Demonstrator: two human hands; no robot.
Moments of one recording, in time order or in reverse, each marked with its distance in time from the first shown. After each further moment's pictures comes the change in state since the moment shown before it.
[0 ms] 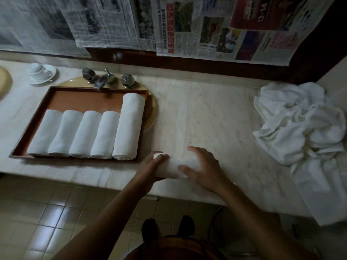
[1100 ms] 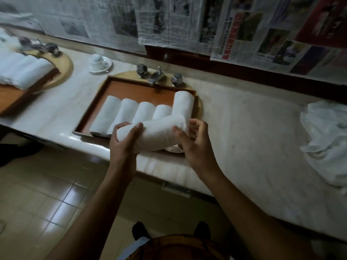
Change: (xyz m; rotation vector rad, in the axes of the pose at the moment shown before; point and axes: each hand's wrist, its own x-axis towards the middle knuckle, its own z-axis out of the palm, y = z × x) left_hand -0.095 0.081 -0.167 -0.339 0.392 0.545; right_hand 0.006 -0.222 0.077 0.717 0.122 -0.056
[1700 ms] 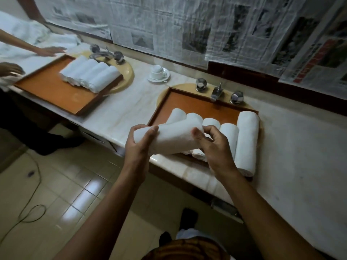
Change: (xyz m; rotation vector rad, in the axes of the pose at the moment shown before) left_hand 0.067 0.098 -0.158 0.078 0.090 0.021; right_hand 0.037 -0.032 0.186 0.072 -0.129 -0.035
